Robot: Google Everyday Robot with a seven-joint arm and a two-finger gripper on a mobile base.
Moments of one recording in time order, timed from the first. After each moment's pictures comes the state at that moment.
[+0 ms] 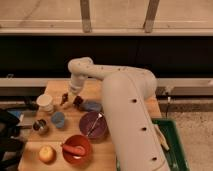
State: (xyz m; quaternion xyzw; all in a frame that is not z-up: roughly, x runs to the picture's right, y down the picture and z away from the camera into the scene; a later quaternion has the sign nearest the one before) arm -0.185 0.043 0.888 -0.40 -0.10 0.21 0.89
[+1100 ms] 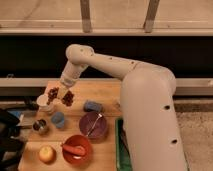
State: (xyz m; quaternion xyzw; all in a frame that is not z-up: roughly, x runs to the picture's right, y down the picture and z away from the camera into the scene) arm -0.225 0.026 0.758 -0.44 -0.22 0.15 0.86
